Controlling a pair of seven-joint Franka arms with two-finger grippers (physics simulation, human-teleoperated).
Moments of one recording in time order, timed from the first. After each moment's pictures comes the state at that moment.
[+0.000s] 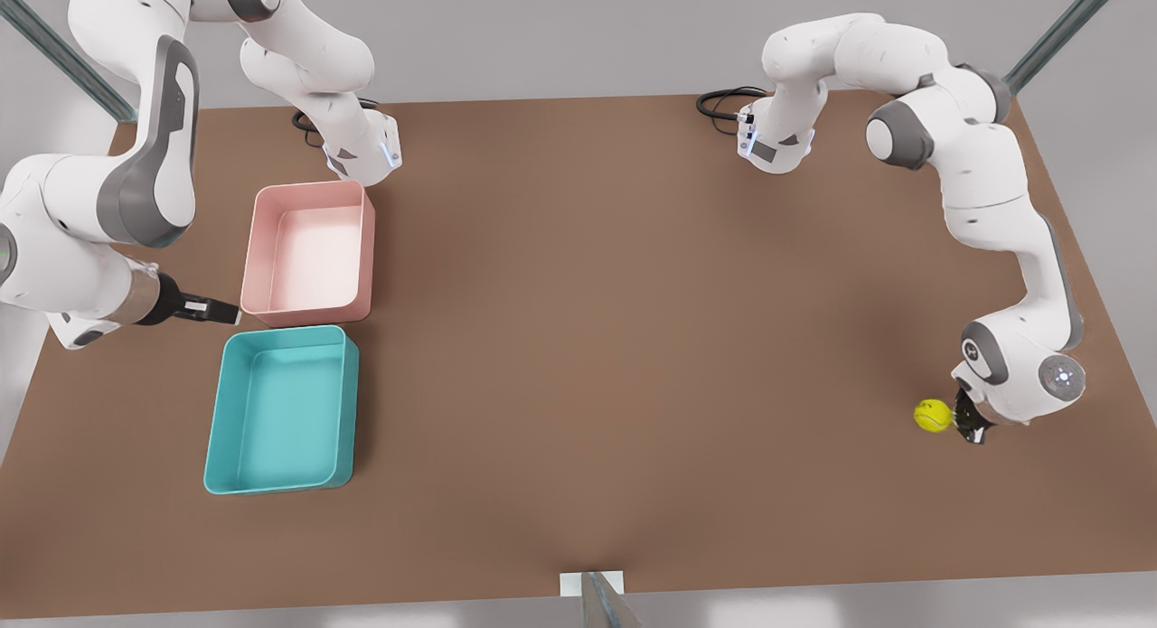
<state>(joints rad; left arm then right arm) 0.14 0.91 0.14 -1.34 -0.01 2.27 2.07 -0.06 0.19 -0.04 -1.51 0.05 1.50 0.09</state>
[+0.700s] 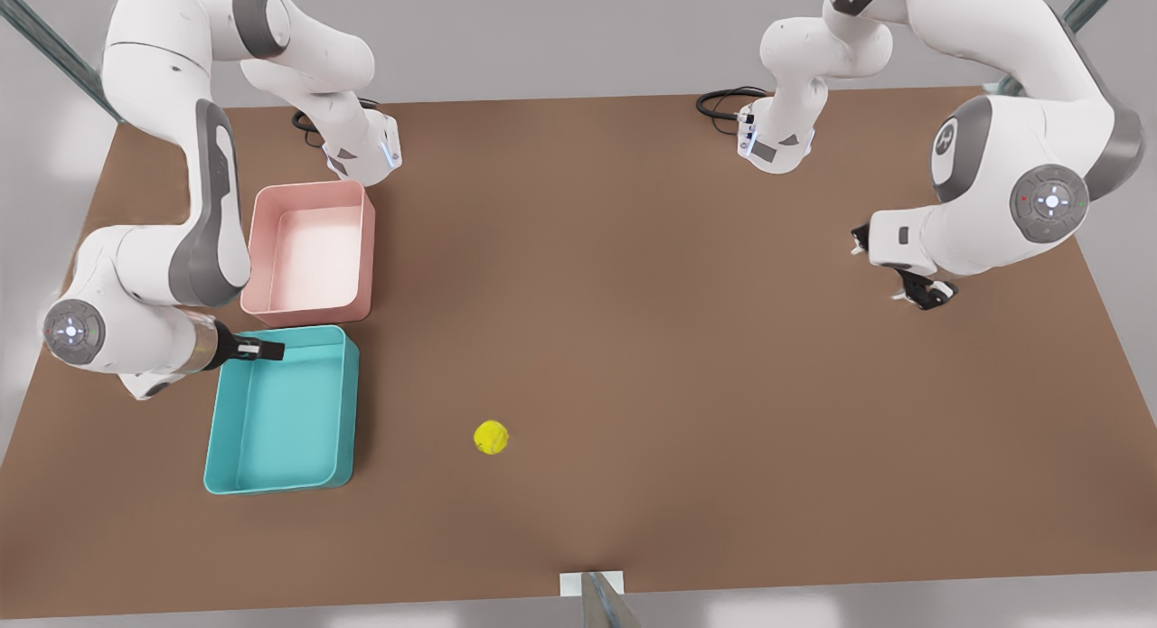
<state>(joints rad) -0.09 0.29 -0.06 -1.24 0.03 1.25 0.73 0.03 0.41 -0.03 -1.44 0.05 1.59 0.10</state>
